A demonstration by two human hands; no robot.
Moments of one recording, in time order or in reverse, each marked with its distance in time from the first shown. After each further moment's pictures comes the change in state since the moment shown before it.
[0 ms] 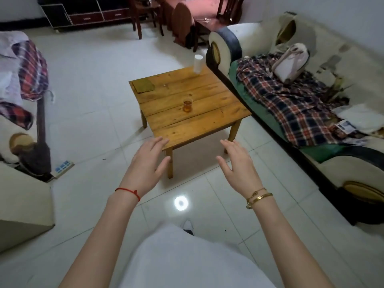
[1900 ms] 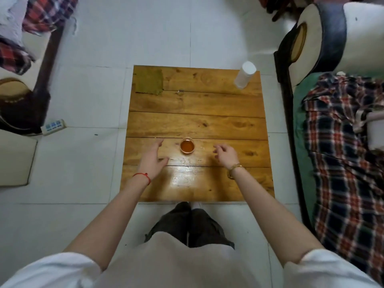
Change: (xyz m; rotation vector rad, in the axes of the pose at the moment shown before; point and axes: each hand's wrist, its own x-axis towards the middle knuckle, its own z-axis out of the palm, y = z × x) left_hand 0.538 -0.109 0.176 -0.305 0.012 -0.797; right_hand 0.662 0.185 0.121 0.310 -0.628 0.385
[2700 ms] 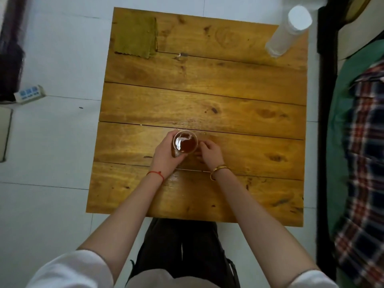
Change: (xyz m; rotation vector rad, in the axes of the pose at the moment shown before) left_hand 0.141 -0.063 0.158 -0.167 0.078 0.027; right_hand 0.170 0.071 0.117 0.181 -0.154 0.110
